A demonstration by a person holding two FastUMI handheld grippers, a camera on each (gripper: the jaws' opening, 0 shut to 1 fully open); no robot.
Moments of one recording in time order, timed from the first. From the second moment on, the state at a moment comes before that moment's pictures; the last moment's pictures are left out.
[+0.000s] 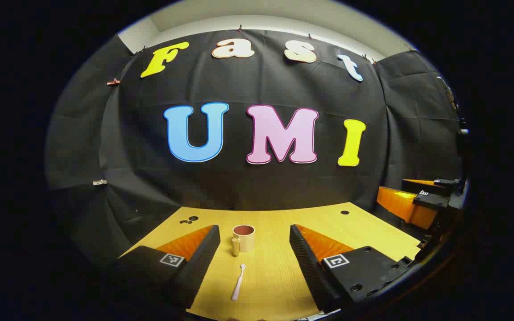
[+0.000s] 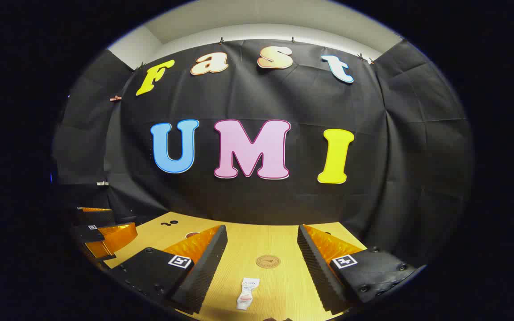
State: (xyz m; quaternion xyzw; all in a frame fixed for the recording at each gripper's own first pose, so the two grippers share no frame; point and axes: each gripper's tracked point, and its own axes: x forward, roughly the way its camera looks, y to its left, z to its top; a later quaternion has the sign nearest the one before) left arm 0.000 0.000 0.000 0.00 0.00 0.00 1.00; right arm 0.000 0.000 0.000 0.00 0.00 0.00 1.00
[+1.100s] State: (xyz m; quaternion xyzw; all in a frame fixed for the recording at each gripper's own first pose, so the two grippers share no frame) left arm 0.008 0.004 -0.007 -0.01 0.01 0.00 1.00; right arm 0.010 0.016 -0.014 -0.02 0.02 0.02 1.00
